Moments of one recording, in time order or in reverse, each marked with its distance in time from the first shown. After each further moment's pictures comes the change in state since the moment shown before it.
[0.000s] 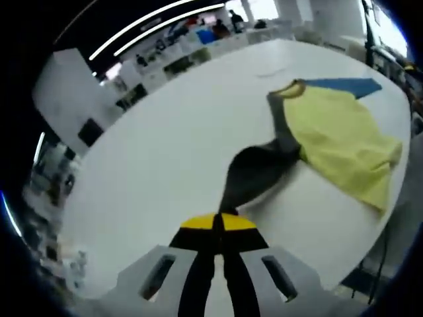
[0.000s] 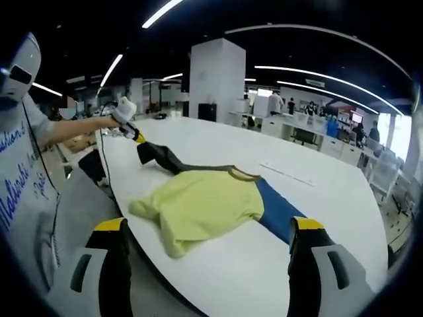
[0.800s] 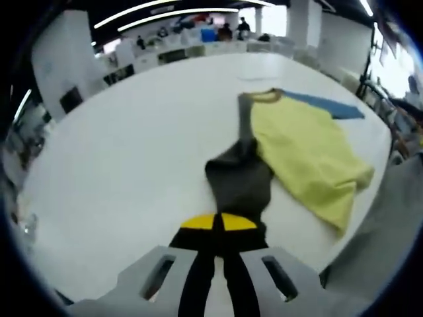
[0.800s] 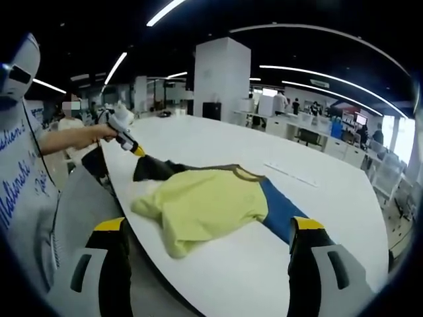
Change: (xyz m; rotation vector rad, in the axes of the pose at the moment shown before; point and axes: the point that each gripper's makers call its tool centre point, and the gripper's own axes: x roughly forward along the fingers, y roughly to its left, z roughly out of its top) left arm -0.006 -0.084 -0.015 -0.245 -0.028 -0.215; right arm 0.007 0.004 0.000 -0.021 0.007 0.030
